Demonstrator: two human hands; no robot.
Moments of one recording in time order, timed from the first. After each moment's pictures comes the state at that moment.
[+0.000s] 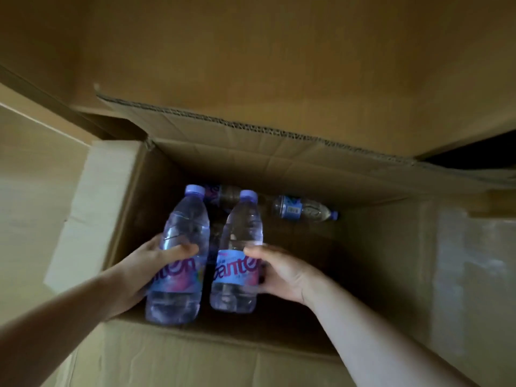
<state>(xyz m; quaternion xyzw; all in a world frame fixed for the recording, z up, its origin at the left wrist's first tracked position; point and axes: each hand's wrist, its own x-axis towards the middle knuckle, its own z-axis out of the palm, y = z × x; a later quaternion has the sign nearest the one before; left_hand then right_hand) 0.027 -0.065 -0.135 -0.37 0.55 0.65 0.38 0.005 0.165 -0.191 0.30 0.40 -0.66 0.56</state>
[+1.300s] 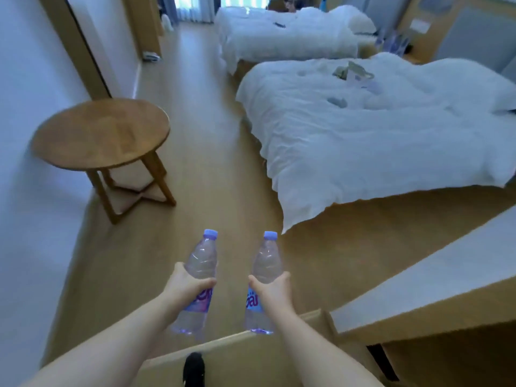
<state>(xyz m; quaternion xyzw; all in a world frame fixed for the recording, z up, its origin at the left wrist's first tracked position) 0.411 -0.362 0.265 -0.69 0.44 0.55 -0.17 0.222 -0.297 0.277 -0.23 0.80 -0.32 0.45</state>
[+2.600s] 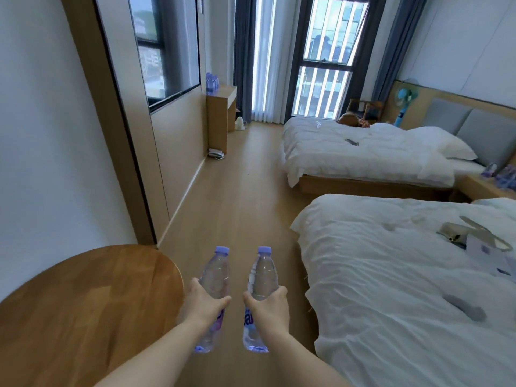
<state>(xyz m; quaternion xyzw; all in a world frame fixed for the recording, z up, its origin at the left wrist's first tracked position) 0.343 -1.156 0.385 -0.77 0.43 0.35 -0.31 0.197 -1.161 0.365 -0.45 0.71 -0.34 0.42</state>
